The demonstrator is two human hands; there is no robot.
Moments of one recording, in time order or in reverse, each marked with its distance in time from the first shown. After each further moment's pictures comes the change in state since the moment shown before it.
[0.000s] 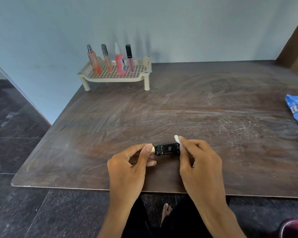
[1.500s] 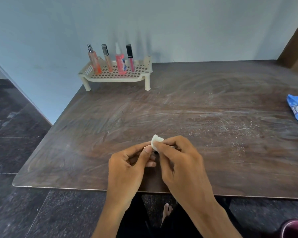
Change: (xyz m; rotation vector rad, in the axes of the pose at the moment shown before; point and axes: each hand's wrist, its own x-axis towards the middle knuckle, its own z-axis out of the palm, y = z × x) left_hand 0.003 0.001 -0.006 -0.136 -0.114 -0.116; right_hand 0.001 -0.023 0.008 0.001 -0.093 -0.312
